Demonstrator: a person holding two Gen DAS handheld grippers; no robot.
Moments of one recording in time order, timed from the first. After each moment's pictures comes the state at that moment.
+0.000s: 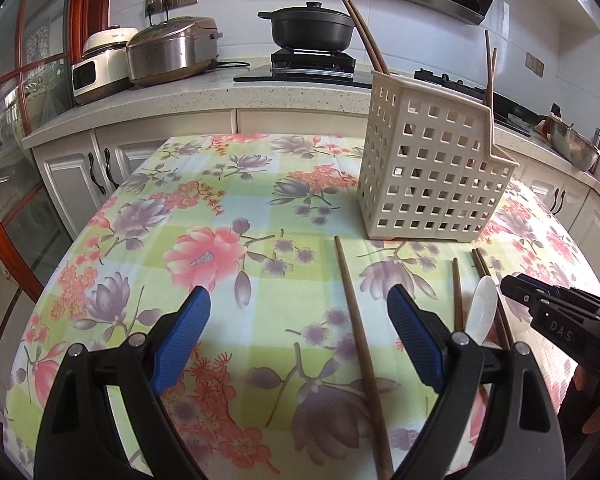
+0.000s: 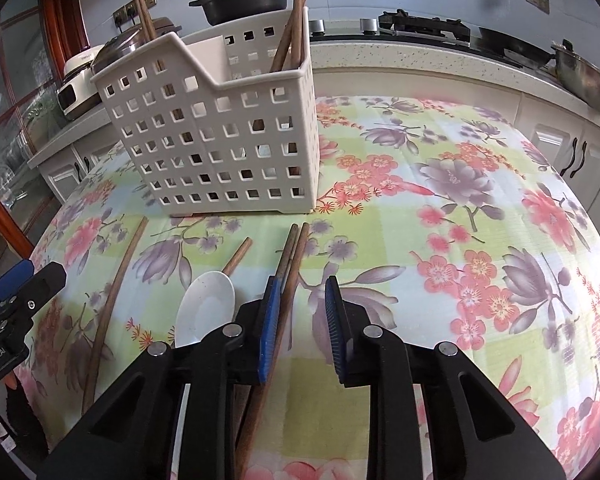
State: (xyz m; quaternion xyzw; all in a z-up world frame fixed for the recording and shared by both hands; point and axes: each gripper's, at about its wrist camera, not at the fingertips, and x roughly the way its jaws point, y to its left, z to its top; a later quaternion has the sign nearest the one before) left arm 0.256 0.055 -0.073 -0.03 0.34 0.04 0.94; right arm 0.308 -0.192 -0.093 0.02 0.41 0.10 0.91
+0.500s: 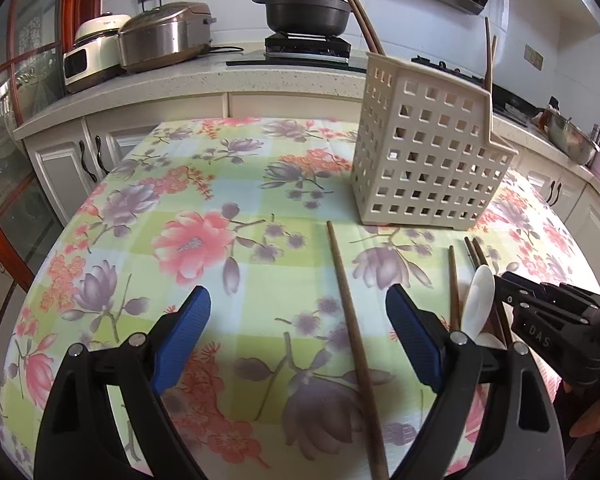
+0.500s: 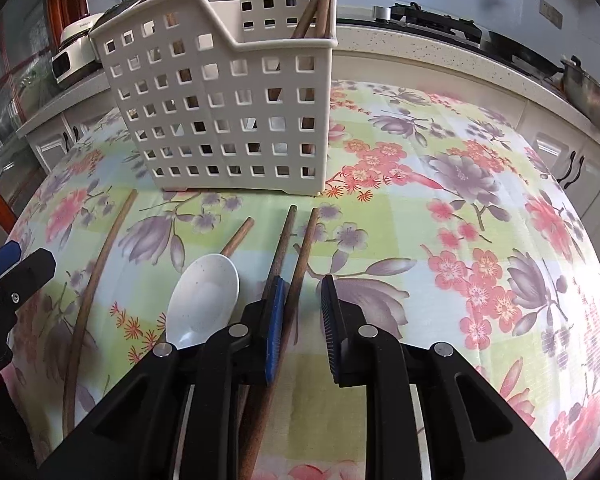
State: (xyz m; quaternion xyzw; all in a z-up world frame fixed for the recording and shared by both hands) left arm 0.262 0.051 -0.079 -0.04 0.37 0.02 0.93; right arm 0.312 -0.177 -0.101 -0.02 0.43 0.08 0.90
